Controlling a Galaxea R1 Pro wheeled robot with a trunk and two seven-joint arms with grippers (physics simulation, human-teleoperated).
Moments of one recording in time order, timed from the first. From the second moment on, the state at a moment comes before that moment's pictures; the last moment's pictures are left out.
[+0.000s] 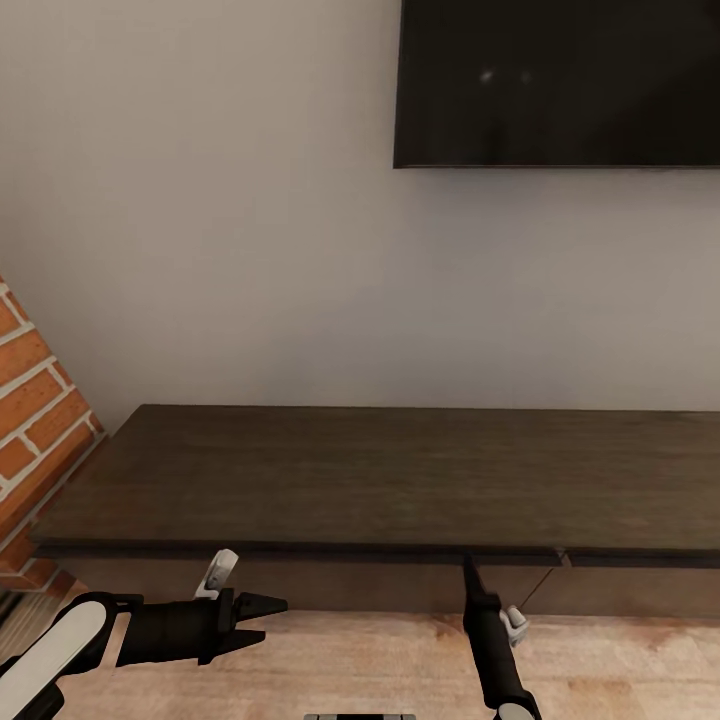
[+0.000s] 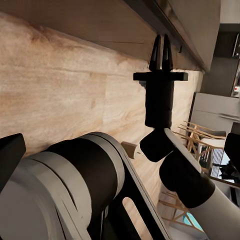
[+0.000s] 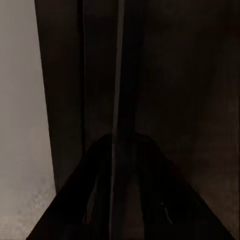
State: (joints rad) left arm -0.22 0.52 -0.36 -1.52 1.65 1.00 0.00; right arm -0.21 0.08 0.00 -0.74 -1.48 -0.11 0.76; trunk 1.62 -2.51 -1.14
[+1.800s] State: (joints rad) left arm -0.22 0.52 -0.36 -1.52 1.65 1.00 0.00; right arm -0.21 0.08 0.01 -0.73 -1.48 -0.11 0.76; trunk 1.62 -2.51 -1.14
